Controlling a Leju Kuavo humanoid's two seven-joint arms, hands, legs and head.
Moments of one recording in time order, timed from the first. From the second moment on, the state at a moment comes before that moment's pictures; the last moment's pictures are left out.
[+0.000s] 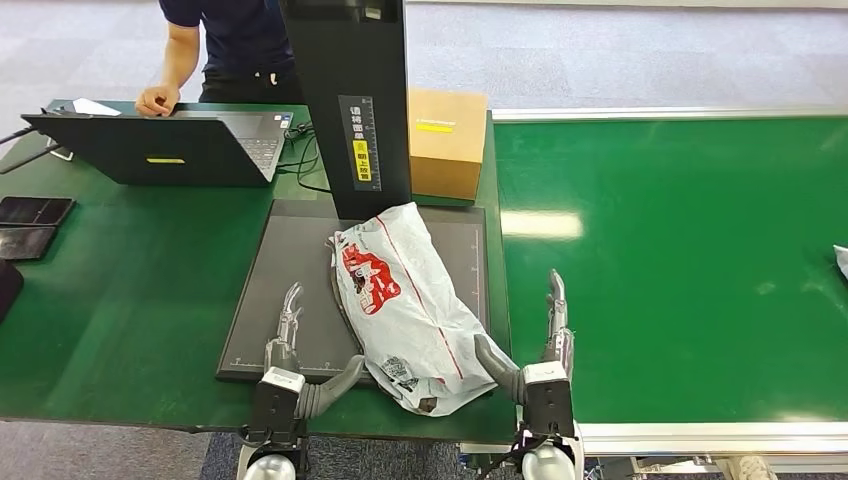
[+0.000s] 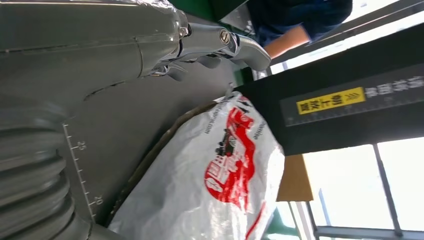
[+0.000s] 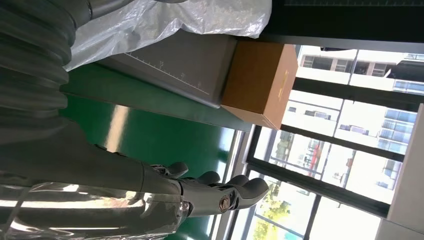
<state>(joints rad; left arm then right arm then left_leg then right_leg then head) 0.06 -0.26 -0.26 -1.34 -0.39 0.31 -0.59 0.02 0.28 0.15 -1.45 0.26 -0.44 -0.49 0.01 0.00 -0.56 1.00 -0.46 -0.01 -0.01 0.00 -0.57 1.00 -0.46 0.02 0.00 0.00</state>
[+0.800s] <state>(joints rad) 0.06 -0.26 -0.26 -1.31 -0.38 0.35 -0.62 0.03 0.29 0.15 -1.47 0.29 -0.46 -0.54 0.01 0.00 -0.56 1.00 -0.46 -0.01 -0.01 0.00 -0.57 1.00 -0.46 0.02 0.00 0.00</state>
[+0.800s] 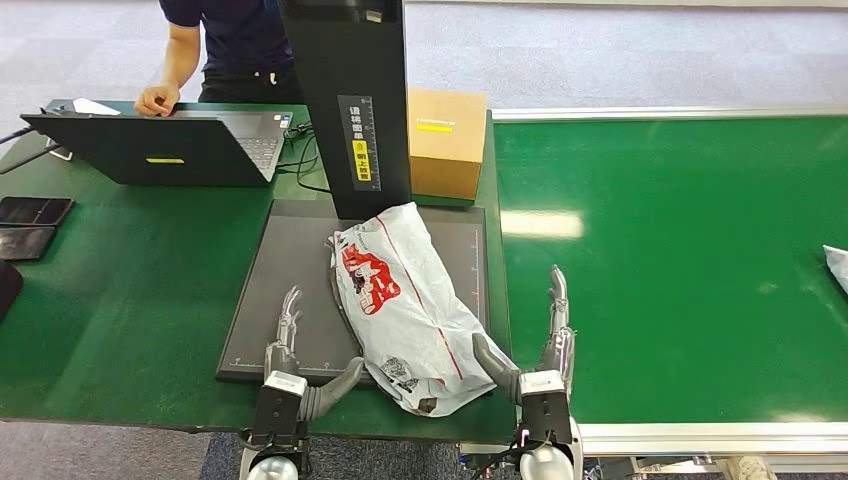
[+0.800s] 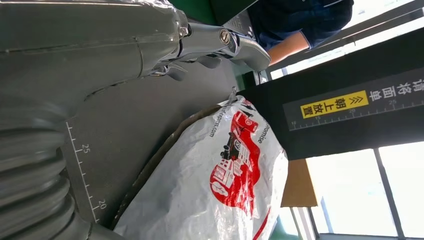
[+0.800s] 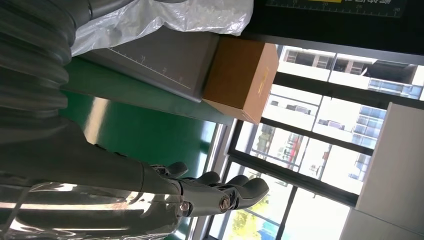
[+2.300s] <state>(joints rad) -0.54 -0.17 -0.61 -0.82 -0.88 0.08 -0.48 0.15 0.25 0.23 -1.64 0.31 -0.41 -0.57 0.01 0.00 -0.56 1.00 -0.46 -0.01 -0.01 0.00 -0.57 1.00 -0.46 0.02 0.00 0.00</state>
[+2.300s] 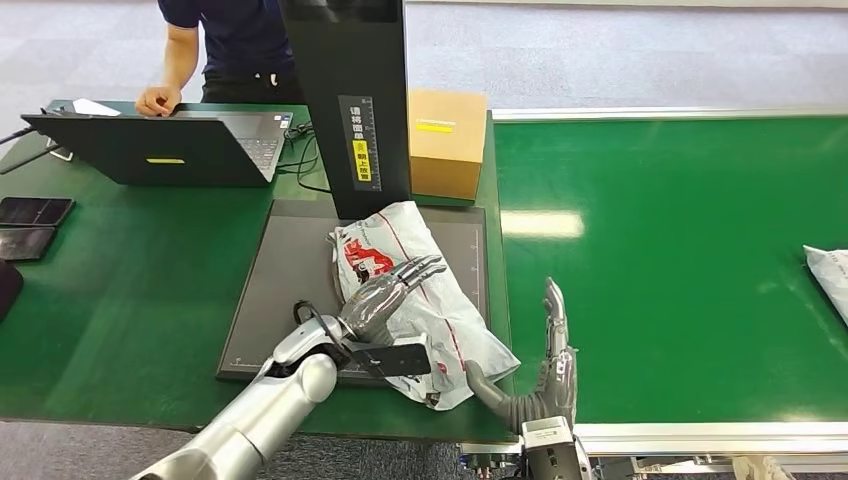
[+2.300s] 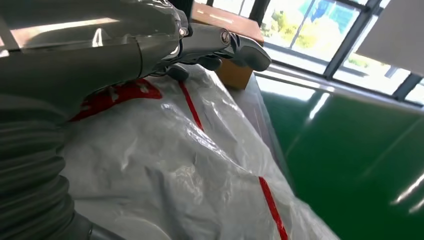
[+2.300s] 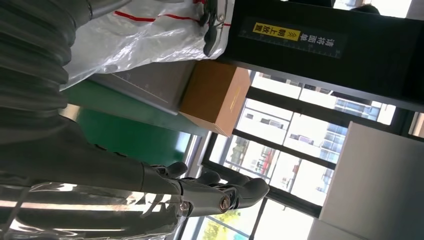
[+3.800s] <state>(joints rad) -0.59 0.08 -0.50 -0.93 -1.02 0.43 -0.17 0.17 0.19 0.22 -1.62 0.19 -0.35 -0.64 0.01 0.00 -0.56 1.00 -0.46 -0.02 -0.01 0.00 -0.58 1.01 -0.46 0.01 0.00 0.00</state>
